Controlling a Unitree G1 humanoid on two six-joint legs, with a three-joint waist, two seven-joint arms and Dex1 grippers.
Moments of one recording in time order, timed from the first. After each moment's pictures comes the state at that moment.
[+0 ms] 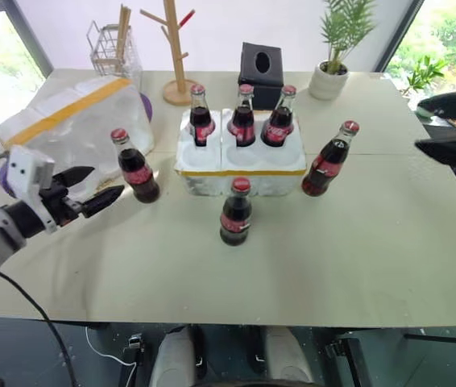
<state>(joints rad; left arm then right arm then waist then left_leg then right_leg) -0.18 0.82 0.39 -0.19 -0.64 0.62 -0.76 -0.48 -1.24 -0.58 -0.17 0.99 0.98 1.22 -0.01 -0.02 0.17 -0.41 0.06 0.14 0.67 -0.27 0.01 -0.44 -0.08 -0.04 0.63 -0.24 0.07</state>
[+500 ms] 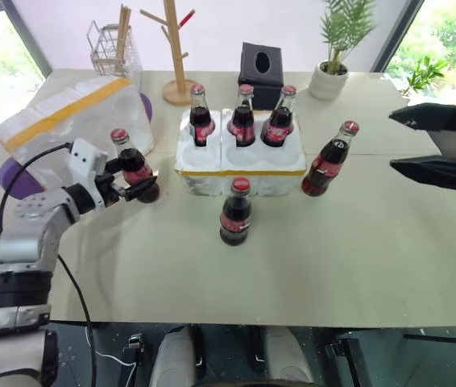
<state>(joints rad) -0.47 0.65 0.15 0.20 -0.42 0.38 -0.79 -0.47 -1.20 -0.56 -0.28 1.09 0.99 1.13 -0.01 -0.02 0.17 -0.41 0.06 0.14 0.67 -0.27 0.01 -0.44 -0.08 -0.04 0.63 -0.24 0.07</state>
